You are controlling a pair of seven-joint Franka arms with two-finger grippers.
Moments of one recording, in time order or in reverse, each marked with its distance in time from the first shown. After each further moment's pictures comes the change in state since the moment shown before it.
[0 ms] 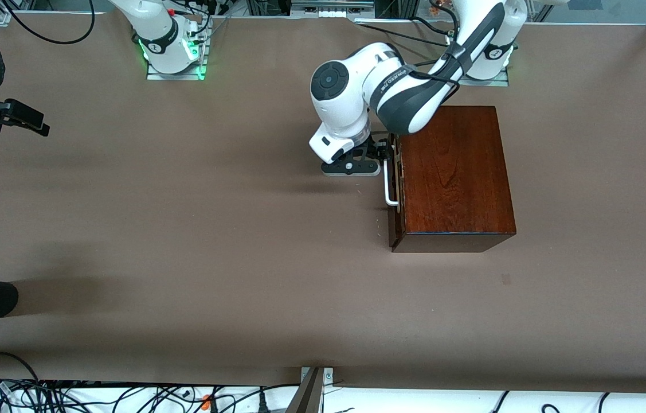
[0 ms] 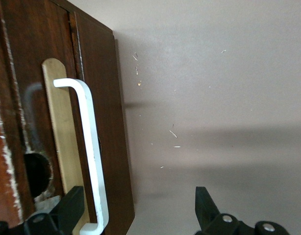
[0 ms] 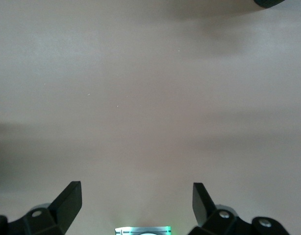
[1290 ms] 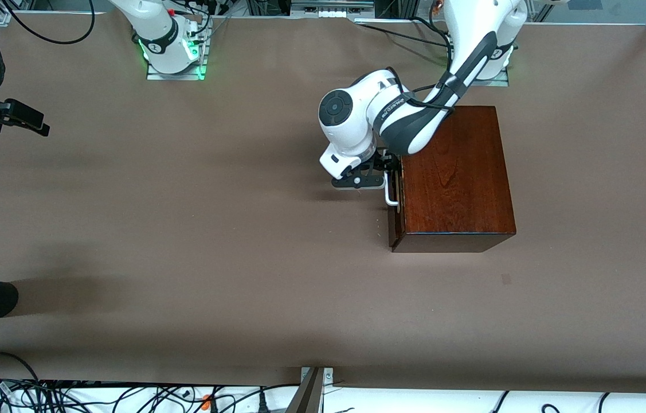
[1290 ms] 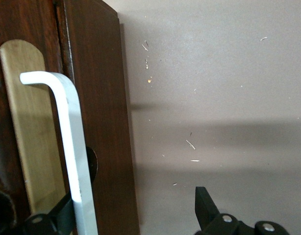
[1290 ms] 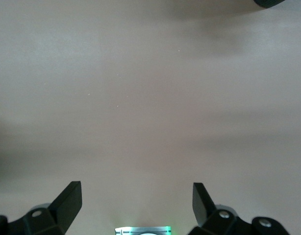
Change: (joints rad) left arm 0.015 0.062 0.016 -0.048 0.054 0.058 -0.051; right arm 0.000 0.000 0.000 0.000 0.000 0.000 0.000
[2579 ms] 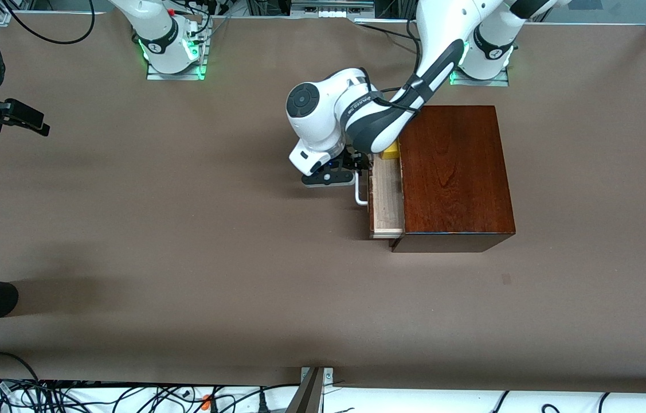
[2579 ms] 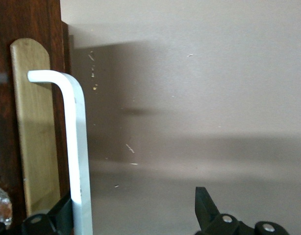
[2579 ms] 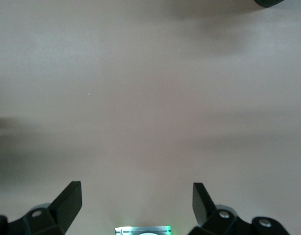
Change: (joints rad) left arm -0.130 0.139 0.011 0.218 0.017 -0.014 -0.094; right arm 0.000 0.000 0.000 0.000 0.000 -0.002 0.000
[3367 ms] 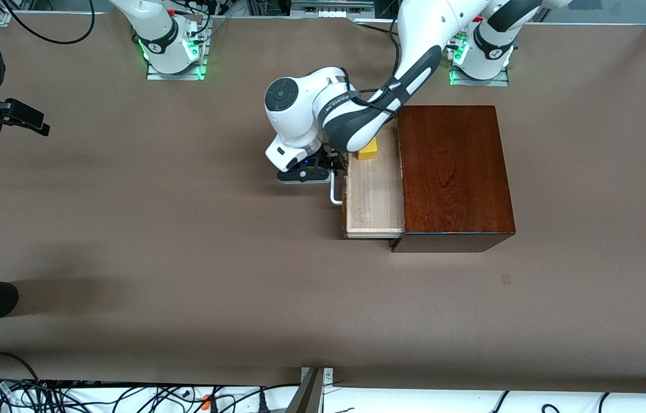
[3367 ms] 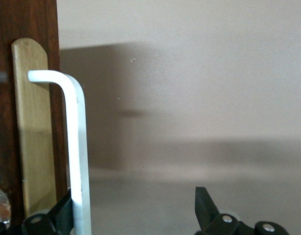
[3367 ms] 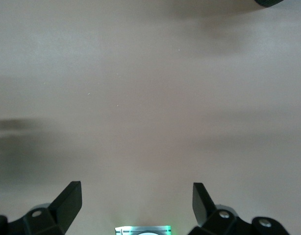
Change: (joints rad) left arm -0.075 0.107 0.001 0.168 0.000 0.001 -0.025; right arm 0.000 0.000 0.000 0.000 0.000 -0.001 0.000
